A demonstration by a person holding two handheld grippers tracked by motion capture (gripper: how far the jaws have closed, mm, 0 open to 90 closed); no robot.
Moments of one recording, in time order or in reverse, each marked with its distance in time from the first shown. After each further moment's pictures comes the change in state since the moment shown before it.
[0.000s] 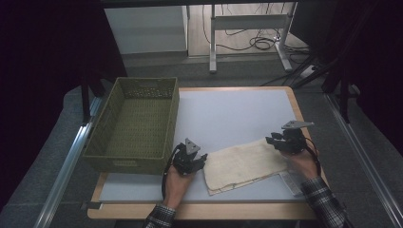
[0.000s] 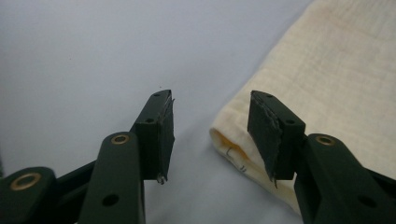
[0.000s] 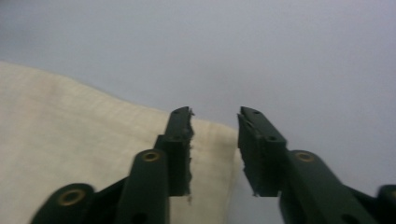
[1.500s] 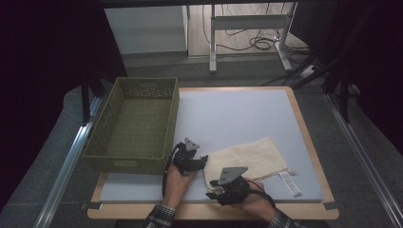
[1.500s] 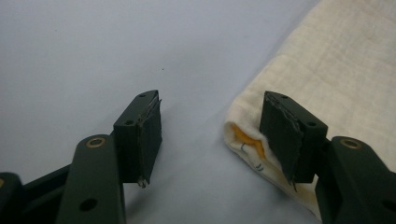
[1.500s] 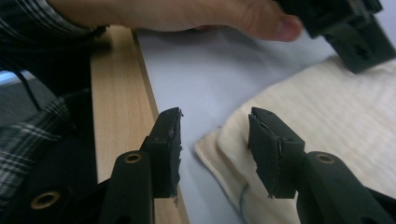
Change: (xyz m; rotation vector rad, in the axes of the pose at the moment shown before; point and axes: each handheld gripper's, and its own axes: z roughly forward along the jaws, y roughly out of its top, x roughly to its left) left arm 0.007 -0.005 0.015 0.056 -0.022 -0.047; right arm 0.225 -0.018 0.028 0.063 0.459 -0.373
